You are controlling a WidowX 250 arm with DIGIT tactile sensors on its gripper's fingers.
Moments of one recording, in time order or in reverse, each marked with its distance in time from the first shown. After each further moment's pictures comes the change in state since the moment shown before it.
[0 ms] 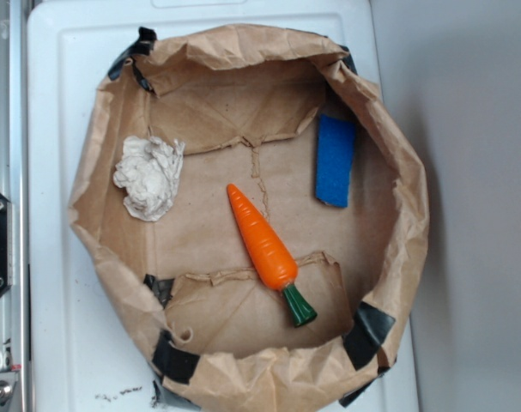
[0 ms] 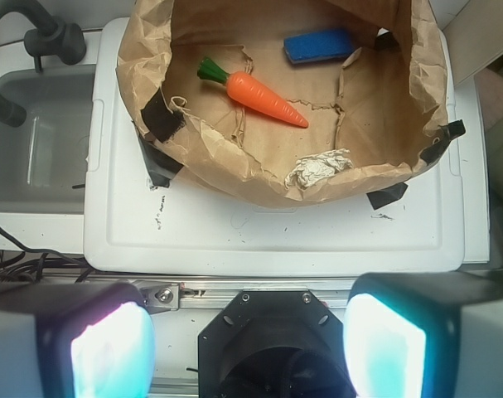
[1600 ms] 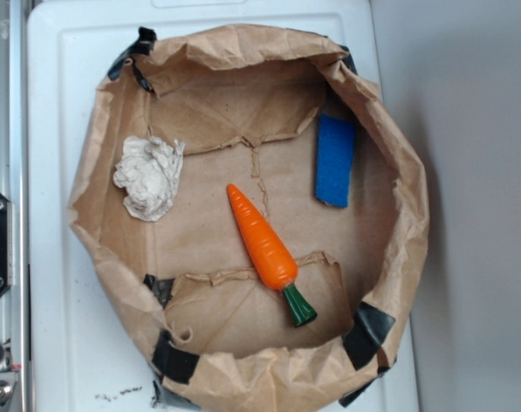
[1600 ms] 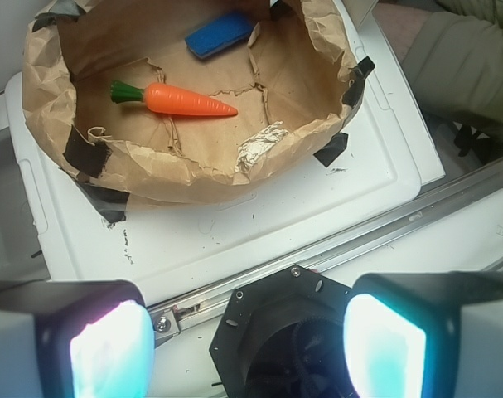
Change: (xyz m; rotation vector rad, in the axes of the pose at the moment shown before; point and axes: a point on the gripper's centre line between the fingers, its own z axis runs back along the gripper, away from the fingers) arm -0.004 0.004 -0.002 0.099 0.013 0.360
